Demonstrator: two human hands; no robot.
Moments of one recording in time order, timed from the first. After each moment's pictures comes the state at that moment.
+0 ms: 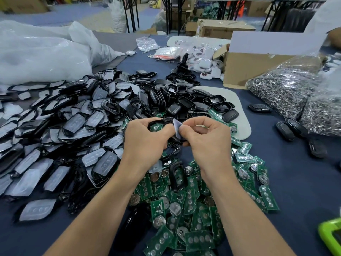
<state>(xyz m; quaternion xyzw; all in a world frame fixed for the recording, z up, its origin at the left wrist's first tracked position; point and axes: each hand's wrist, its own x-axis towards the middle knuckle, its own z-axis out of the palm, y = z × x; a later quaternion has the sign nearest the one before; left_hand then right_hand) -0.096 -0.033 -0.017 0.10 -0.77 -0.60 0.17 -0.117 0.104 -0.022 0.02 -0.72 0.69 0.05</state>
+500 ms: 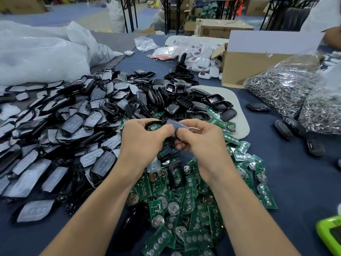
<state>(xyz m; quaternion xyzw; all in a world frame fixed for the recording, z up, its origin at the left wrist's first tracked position) -0.097 -0.034 -0.015 0.10 -0.75 -0.62 0.18 -0.118 0.107 -0.019 0.00 -0.66 0.74 -0.07</state>
